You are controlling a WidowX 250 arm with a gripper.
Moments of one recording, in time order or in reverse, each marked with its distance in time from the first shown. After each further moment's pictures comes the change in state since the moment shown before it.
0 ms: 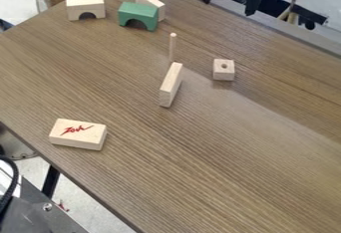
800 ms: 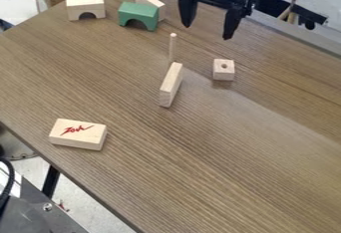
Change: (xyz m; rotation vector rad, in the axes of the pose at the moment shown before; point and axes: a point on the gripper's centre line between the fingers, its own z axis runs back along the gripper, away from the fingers) arm -0.020 0.025 -0.031 0.019 0.083 0.013
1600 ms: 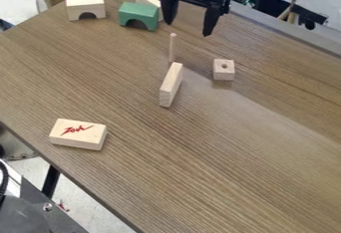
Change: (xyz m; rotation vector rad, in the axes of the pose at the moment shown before) arm 0.016 0.036 -0.019 0.054 0.017 0.064
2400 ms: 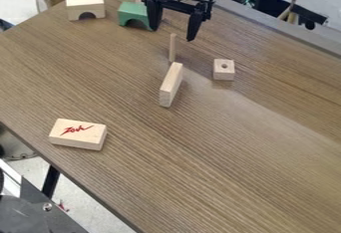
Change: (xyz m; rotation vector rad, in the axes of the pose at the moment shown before) arm 0.009 0.020 -0.029 0.016 0.066 0.058
